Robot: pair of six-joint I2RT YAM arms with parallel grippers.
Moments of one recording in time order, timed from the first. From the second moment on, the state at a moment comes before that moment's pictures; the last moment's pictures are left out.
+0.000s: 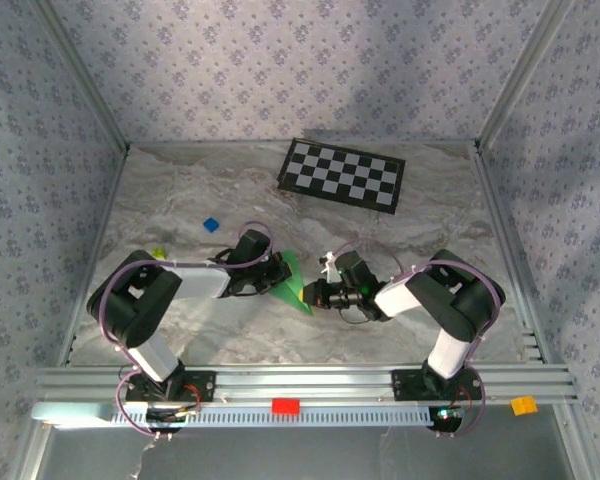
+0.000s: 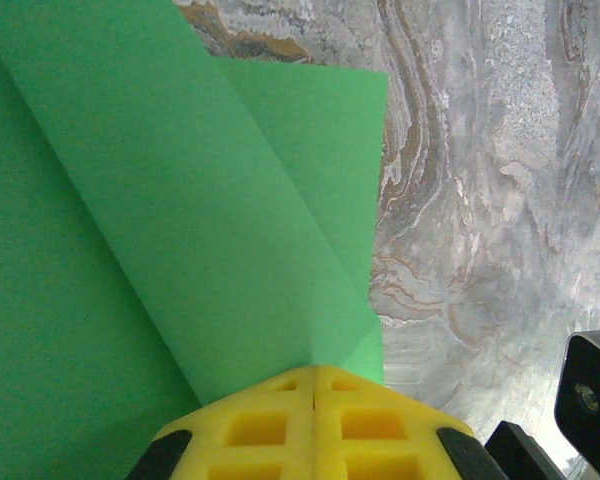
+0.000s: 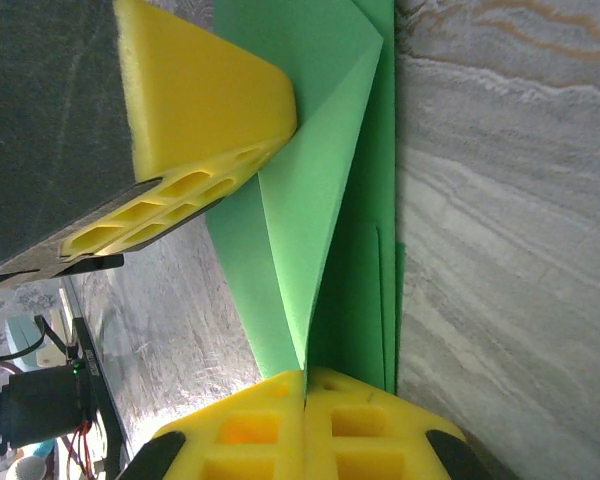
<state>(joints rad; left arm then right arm) -0.67 1.66 0.67 0.16 0.28 -1.11 0.73 1.73 0.47 0.61 -0.50 0.87</state>
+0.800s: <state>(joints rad) -0.68 1.67 0.67 0.16 0.26 -1.11 0.72 1.73 0.48 0.59 -0.52 0.87</state>
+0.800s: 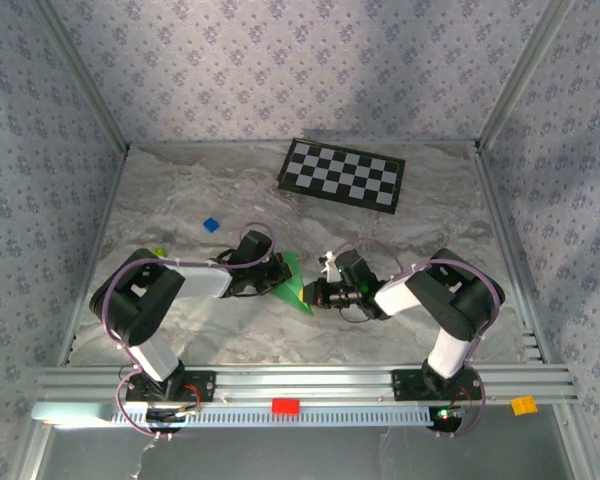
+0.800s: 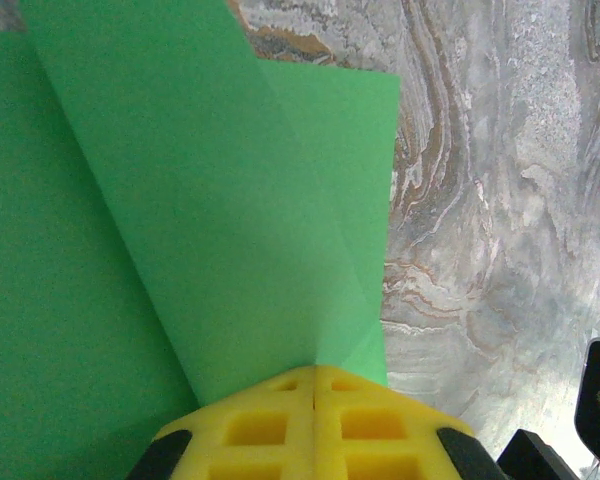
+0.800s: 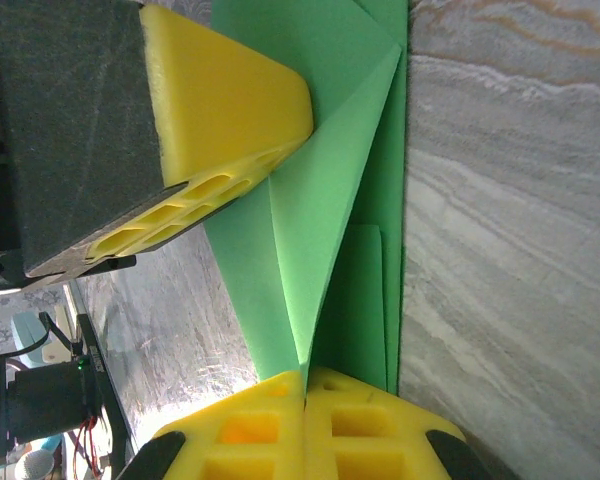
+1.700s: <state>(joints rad) -0.68 1.70 0.69 0.16 0.27 -1.11 0.74 1.64 0.51 0.39 -0.48 0.83</state>
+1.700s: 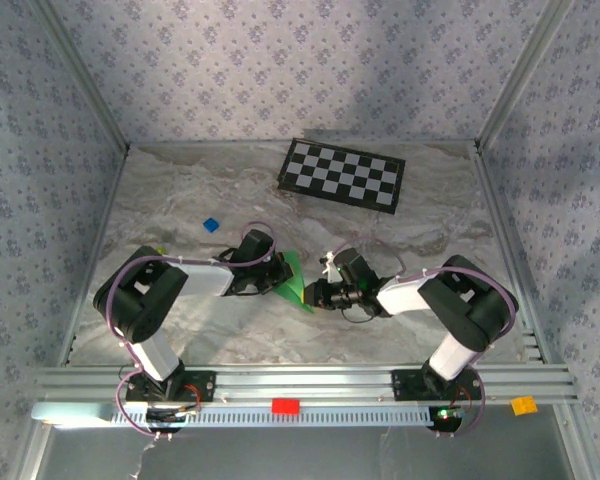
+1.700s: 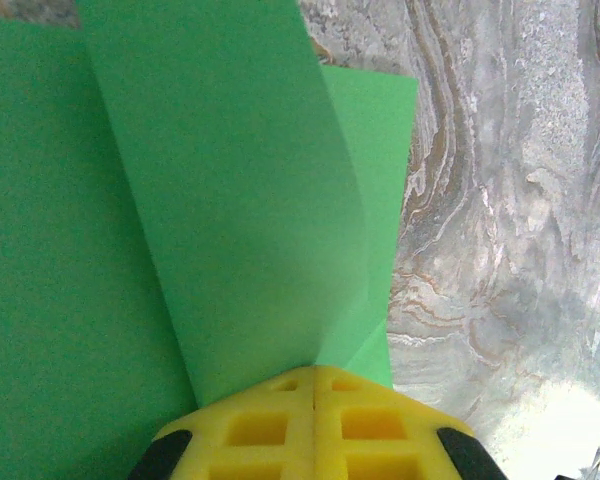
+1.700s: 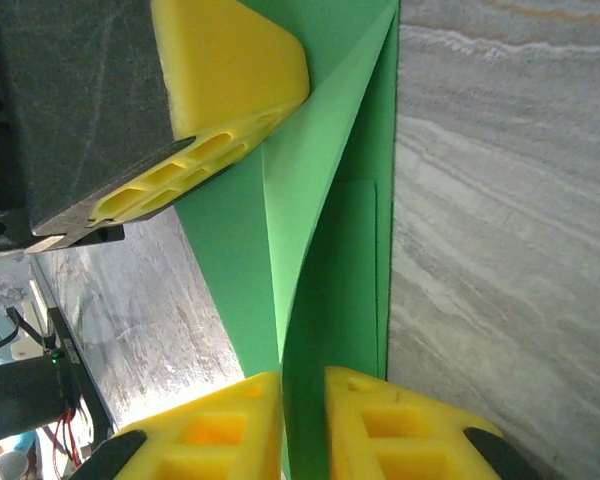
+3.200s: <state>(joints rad) -0.68 1.70 0.69 0.16 0.27 -1.11 0.71 1.59 0.44 0.39 -0.51 0.82</state>
